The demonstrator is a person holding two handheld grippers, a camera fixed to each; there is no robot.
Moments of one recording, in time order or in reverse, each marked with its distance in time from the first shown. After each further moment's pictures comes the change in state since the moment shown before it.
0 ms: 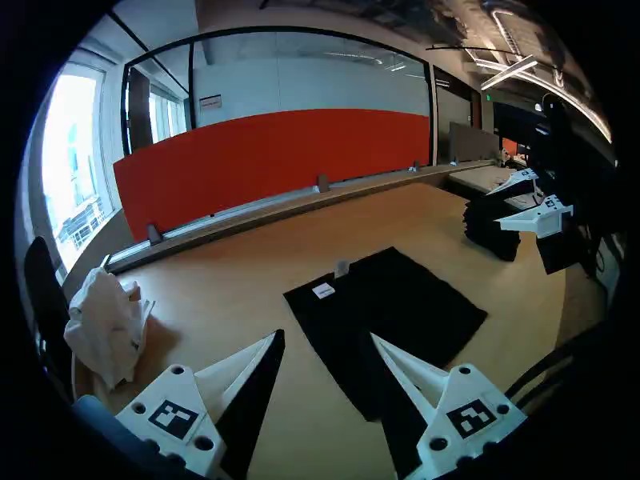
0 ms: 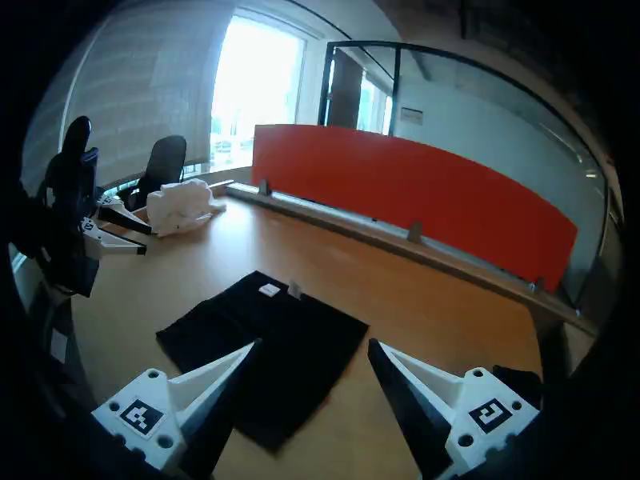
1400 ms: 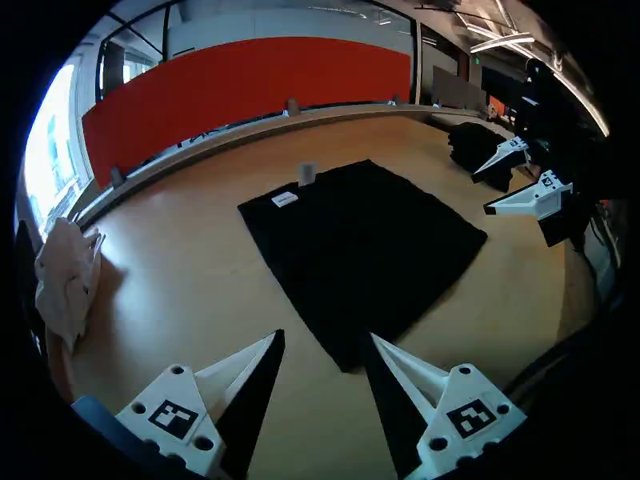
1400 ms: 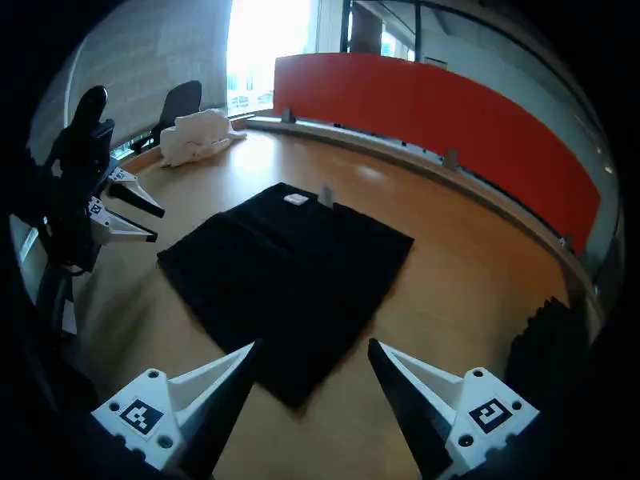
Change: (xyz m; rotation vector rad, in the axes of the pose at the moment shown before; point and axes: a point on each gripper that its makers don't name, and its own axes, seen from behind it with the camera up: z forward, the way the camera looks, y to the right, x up) left arm -0.124 0.047 0.041 -0.099 -0.231 0.021; right arm -0.131 -0.041 0.033 0.099 -0.232 -0.006
